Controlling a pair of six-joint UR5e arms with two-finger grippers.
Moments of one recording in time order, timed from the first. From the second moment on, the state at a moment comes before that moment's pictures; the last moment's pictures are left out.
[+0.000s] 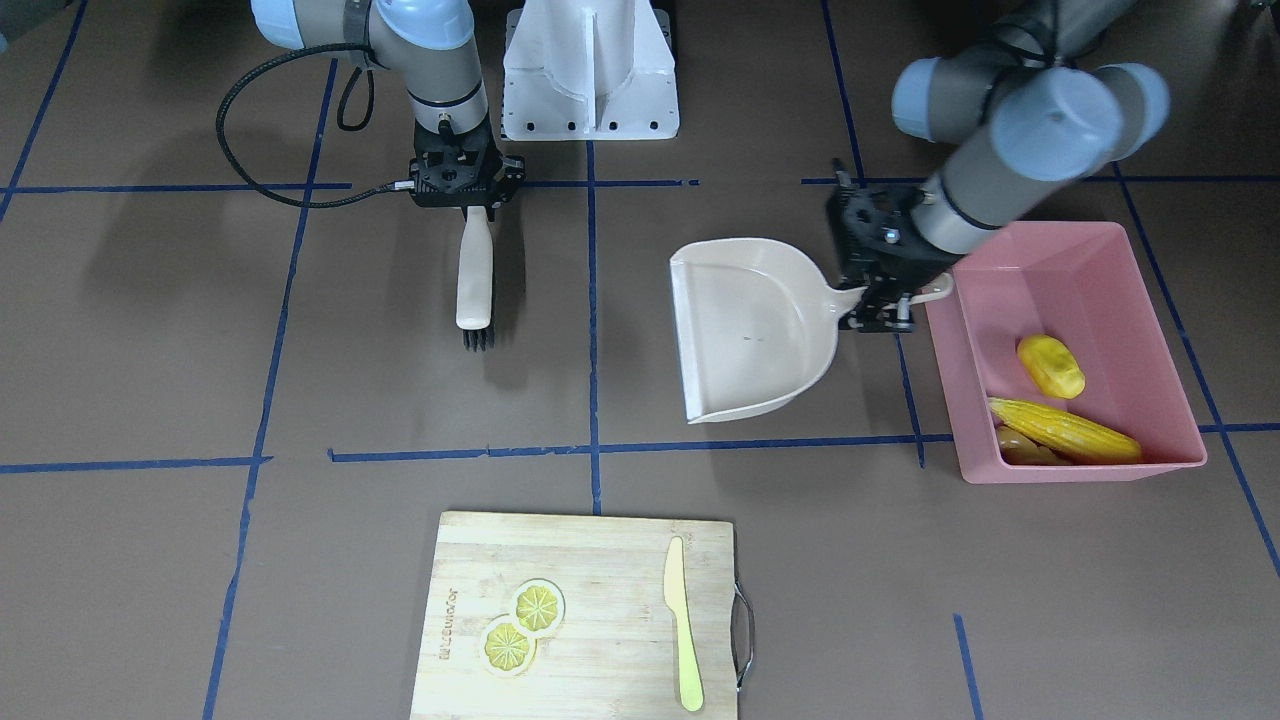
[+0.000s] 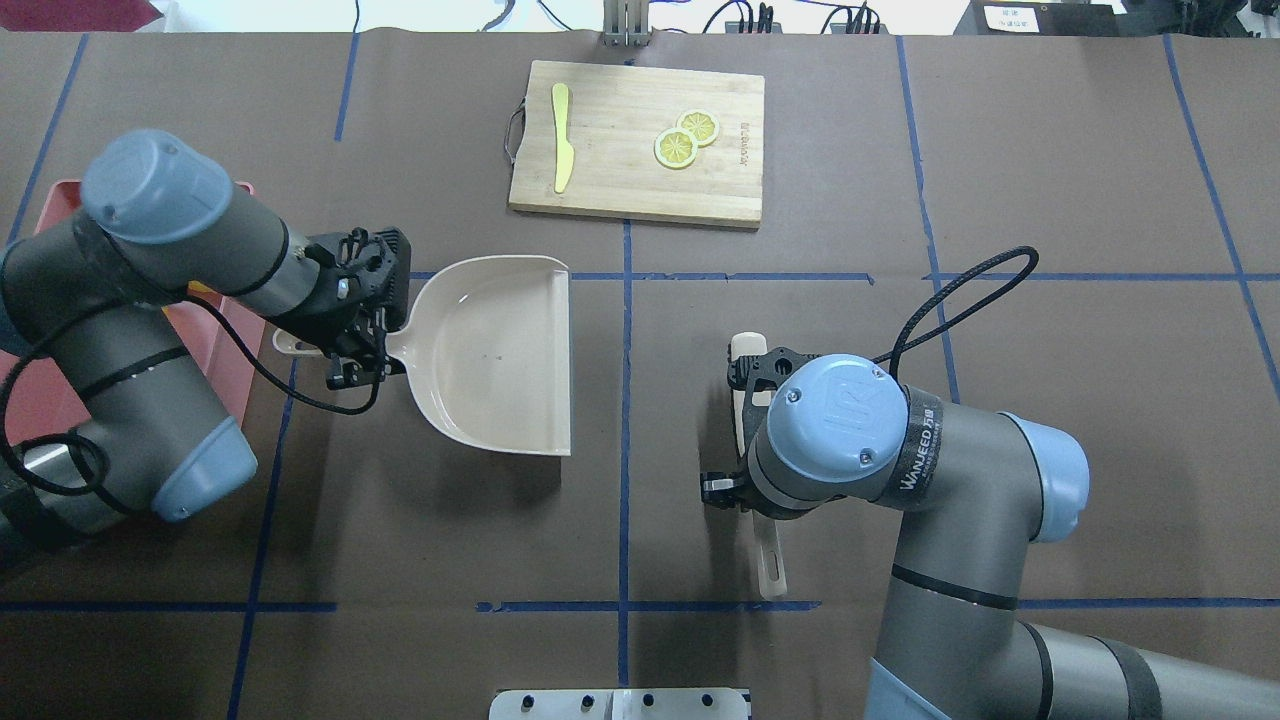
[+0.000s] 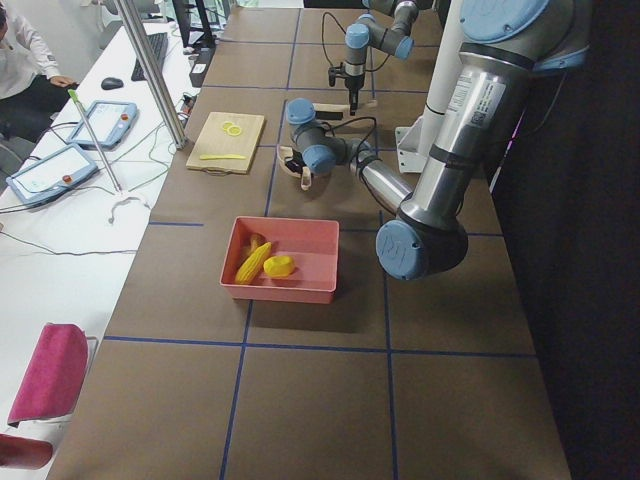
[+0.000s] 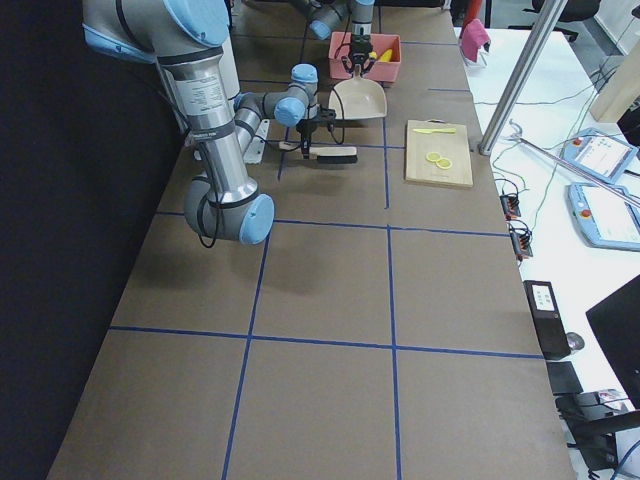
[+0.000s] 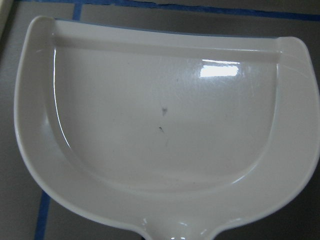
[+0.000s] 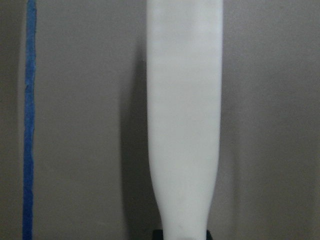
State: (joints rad) left arm -0.70 -1.95 -1.75 -1.91 -2.14 0.35; right arm 0.36 -1.11 1.95 -1.68 1.82 1.29
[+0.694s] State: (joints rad) left arm -0.57 -1.99 -1.74 -1.93 -2.04 0.25; right arm 0.37 -1.11 1.96 -1.68 1.82 1.29
